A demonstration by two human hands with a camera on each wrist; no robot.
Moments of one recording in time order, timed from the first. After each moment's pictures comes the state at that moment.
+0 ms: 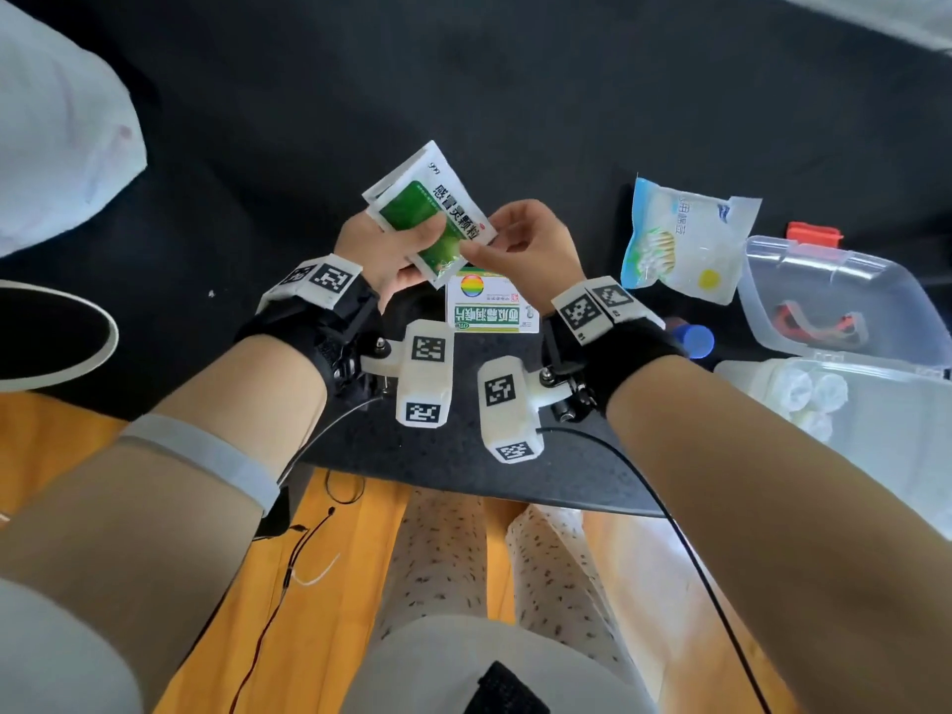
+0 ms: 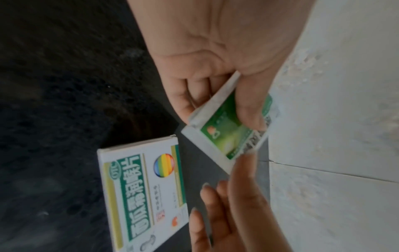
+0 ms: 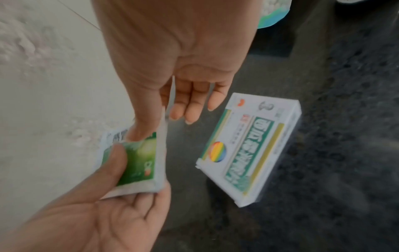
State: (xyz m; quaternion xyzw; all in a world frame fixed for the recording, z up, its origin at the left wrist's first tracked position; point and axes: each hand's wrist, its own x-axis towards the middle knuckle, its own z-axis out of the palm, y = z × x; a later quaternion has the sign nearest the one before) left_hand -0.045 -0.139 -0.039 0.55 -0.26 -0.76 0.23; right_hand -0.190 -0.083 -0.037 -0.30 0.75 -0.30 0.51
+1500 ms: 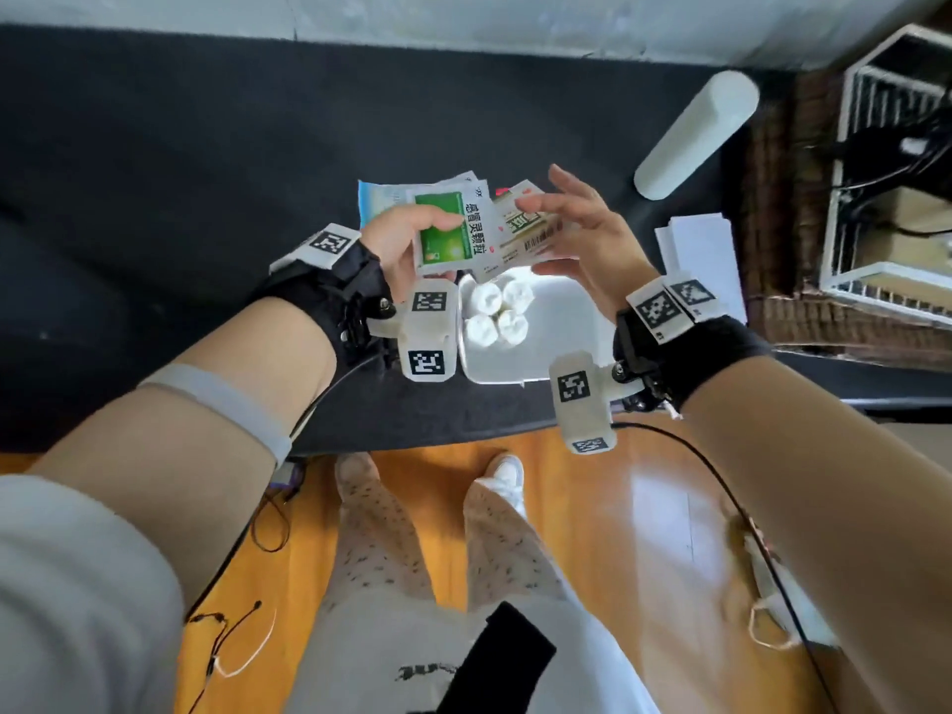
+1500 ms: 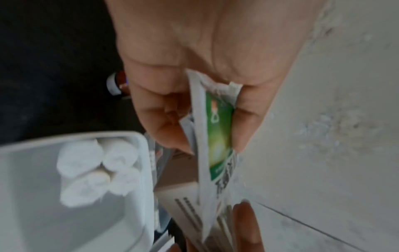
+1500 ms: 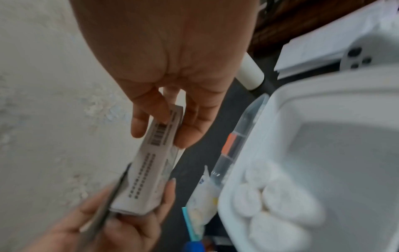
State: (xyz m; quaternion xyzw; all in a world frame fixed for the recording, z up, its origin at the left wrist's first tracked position) left_hand -0.283 0.047 0.104 0.52 -0.35 -0.78 0.08; right_hand -0.439 0.154 0.096 -0.27 0.68 -0.48 0.49
